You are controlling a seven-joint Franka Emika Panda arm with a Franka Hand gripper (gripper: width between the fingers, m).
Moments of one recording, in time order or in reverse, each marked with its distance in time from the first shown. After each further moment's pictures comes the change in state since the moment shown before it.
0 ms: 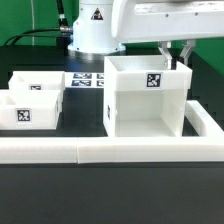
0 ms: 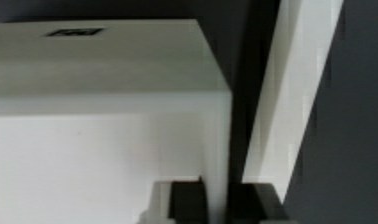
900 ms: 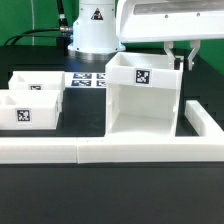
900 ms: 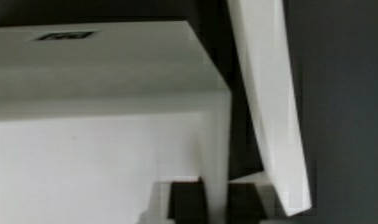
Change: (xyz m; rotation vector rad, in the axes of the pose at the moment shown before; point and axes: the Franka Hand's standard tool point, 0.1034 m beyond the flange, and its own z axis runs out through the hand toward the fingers) arm 0.010 -0.004 0.000 0.022 0.006 0.467
